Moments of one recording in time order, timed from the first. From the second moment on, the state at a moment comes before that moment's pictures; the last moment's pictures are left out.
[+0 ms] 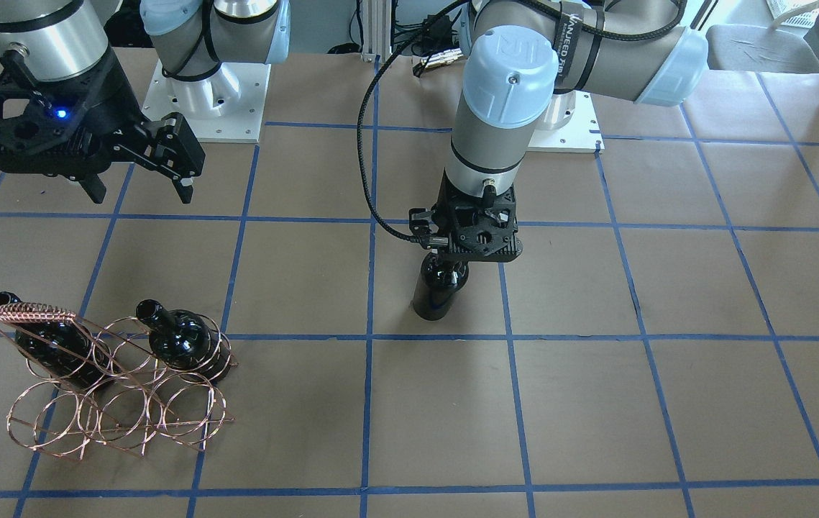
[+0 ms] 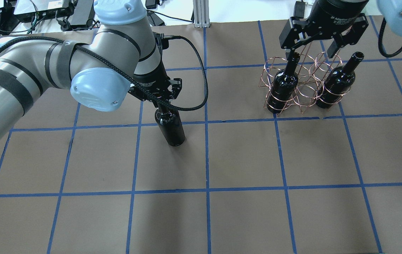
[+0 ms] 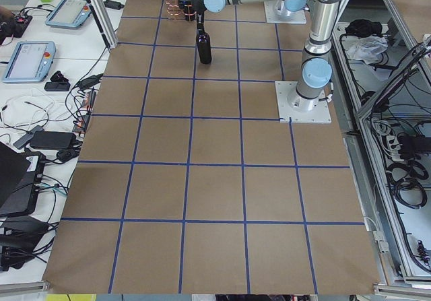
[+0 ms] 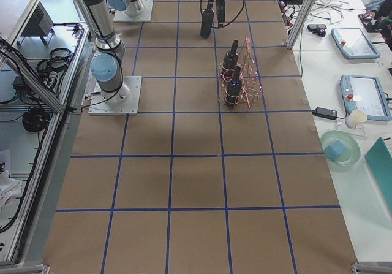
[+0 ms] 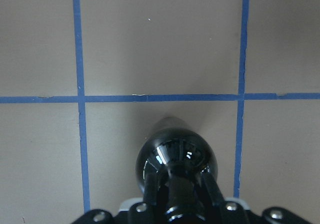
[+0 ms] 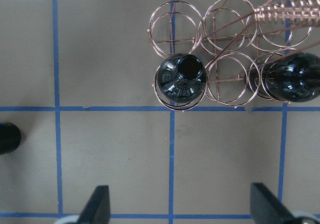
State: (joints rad) left arm -1.80 -1.76 -1.66 -1.27 1.55 -0.23; right arm 1.57 -1.52 1.46 -1.58 -1.56 -0.02
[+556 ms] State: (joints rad) left arm -1.79 -1.73 -1.62 -1.31 1.54 -0.23; right arm 1.56 -1.52 1.46 -1.59 -1.55 -0.03
